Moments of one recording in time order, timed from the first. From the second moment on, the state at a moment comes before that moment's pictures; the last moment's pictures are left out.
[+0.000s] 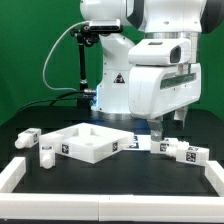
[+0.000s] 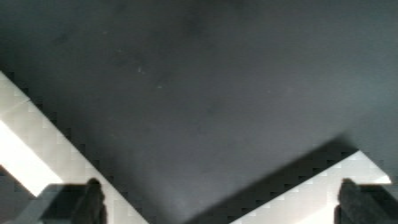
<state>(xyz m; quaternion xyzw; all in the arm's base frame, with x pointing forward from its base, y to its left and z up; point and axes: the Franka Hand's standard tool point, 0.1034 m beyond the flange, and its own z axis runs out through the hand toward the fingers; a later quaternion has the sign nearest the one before) 0.573 0.052 0.096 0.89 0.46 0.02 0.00</state>
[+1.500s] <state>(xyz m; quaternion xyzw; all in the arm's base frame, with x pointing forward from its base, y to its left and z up) 0.512 -0.045 0.090 0.89 0.45 -0.01 0.01</state>
